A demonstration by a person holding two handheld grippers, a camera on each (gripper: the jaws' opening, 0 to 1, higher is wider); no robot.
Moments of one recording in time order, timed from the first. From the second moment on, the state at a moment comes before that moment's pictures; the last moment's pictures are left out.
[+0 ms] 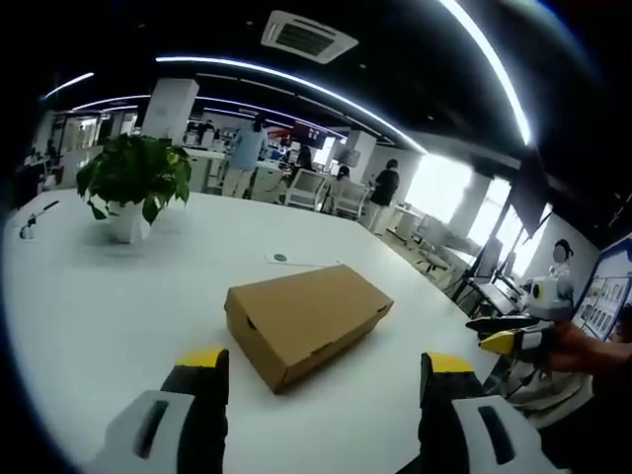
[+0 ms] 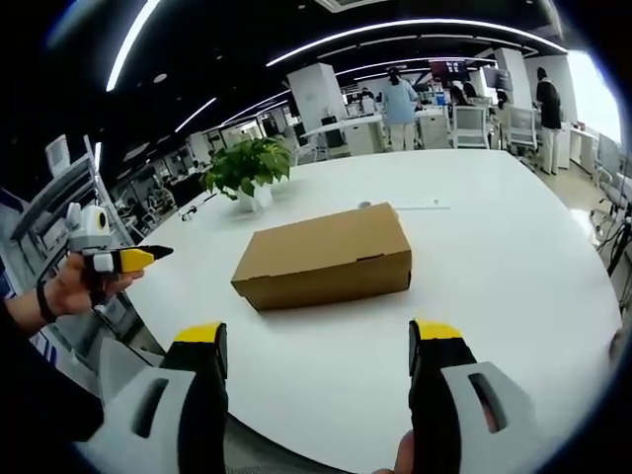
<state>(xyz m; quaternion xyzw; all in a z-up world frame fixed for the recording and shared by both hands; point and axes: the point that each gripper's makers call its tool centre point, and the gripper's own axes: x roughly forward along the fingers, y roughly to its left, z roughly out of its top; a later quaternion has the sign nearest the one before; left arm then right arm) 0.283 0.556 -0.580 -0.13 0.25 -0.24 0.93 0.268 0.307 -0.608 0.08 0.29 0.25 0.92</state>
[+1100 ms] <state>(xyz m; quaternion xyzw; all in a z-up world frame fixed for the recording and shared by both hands) 0.335 0.524 -0.634 -0.09 0.30 -0.27 0.91 0.376 0.304 -0.649 0.07 0.32 0.29 0.90</state>
